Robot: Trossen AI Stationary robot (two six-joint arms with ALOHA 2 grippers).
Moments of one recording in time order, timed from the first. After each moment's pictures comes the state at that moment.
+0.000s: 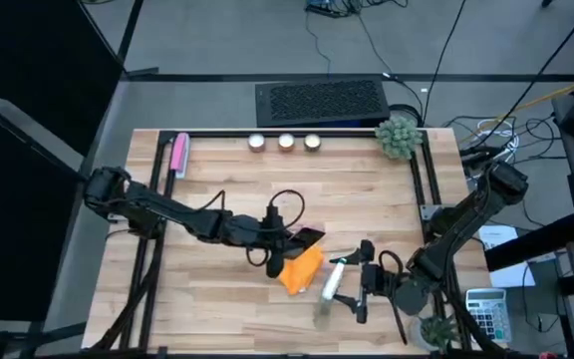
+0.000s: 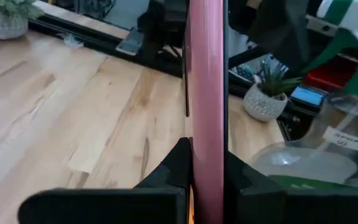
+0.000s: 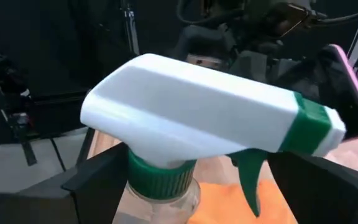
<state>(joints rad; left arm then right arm) -0.23 1.60 0.91 0.42 -0.17 -0.38 0.80 1.44 0.86 0.21 0.92 0.38</state>
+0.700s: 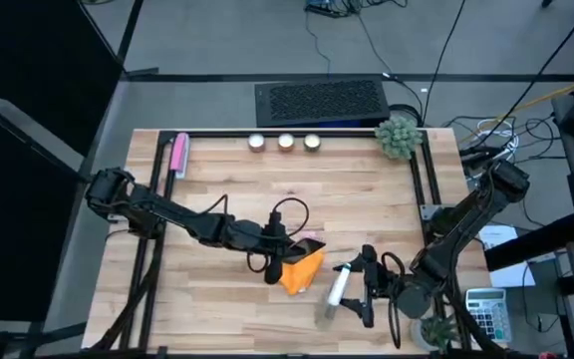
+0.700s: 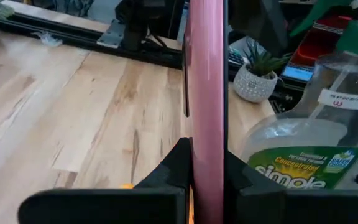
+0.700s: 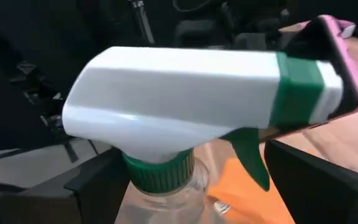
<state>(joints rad) -0.26 1.63 0.91 0.41 -0.13 -0.28 0.84 1.43 0.87 0.10 0.83 0.62</state>
